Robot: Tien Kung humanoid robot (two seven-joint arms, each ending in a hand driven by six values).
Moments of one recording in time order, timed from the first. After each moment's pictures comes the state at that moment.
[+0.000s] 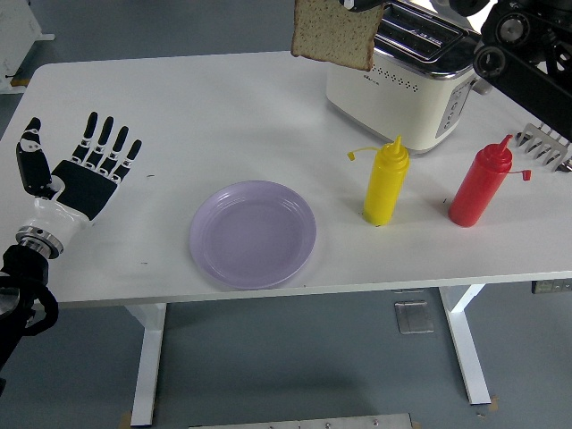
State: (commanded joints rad) left arm -0.22 0.42 -1.21 -1.52 -0.27 0.09 -0.02; right arm 1.32 -0.42 0.57 1.31 -1.44 0.19 -0.38
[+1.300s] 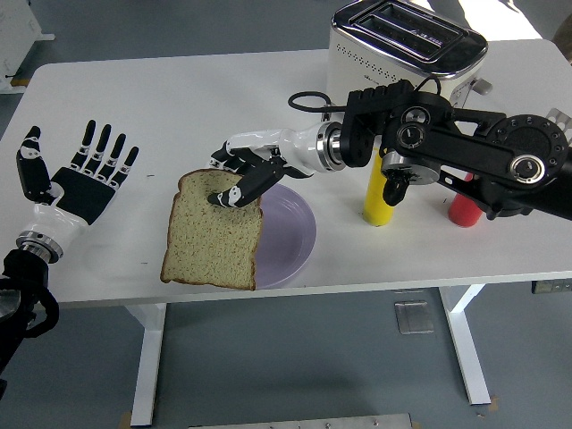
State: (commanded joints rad) left arm -0.22 0.41 -1.21 -1.48 -0.28 0.08 -0.03; right arm 1.28 -0.23 0.28 1.27 -0.64 0.25 -0.30
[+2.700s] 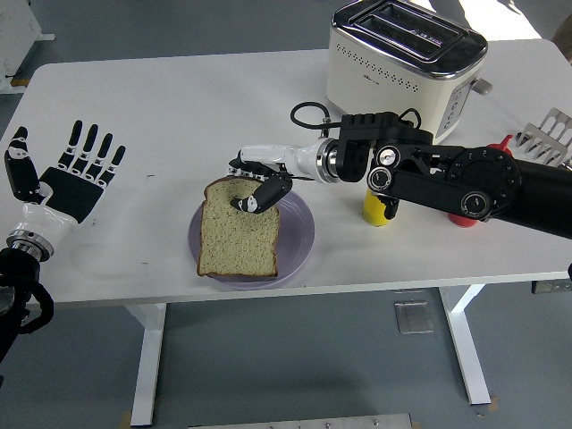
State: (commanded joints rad) left arm -0.23 0.41 -1.23 -1.43 -0.26 0.08 -0.03; right arm 1.26 -0.16 0.14 1.11 -0.90 0.19 -0.16
